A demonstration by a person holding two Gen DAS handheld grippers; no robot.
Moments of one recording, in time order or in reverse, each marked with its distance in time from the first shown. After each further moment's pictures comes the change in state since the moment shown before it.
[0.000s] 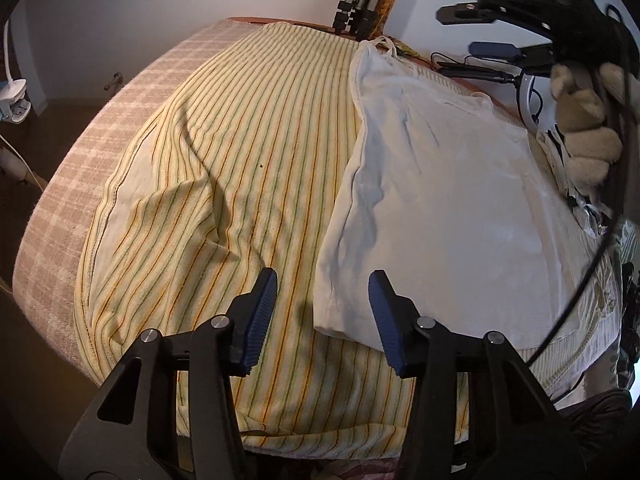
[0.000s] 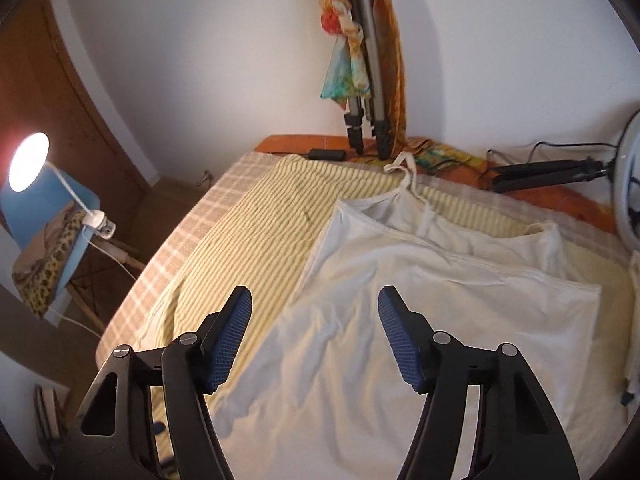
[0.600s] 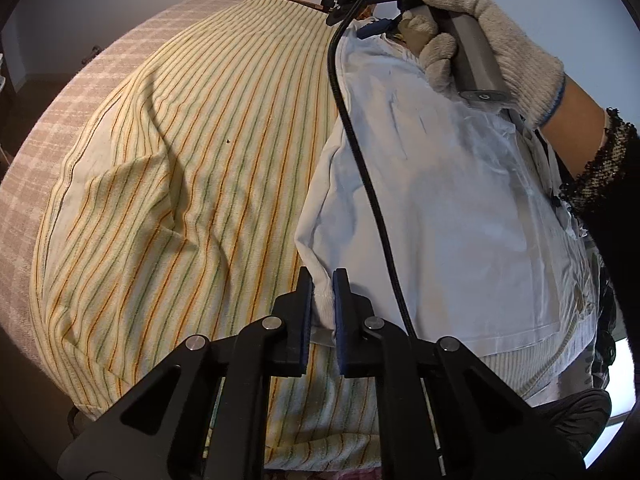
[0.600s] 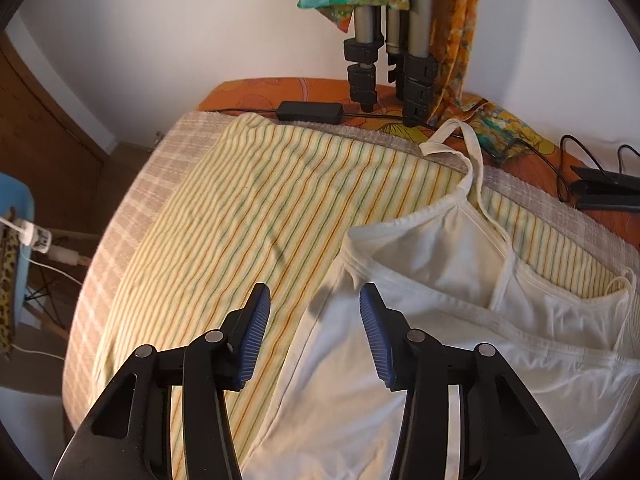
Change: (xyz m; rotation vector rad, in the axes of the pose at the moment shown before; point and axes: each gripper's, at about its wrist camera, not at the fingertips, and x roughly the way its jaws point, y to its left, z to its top) left arm 0.020 0.000 0.004 -0.049 0.065 -0.113; right arm 0.162 0.000 0.063 0.024 0.241 -0.100
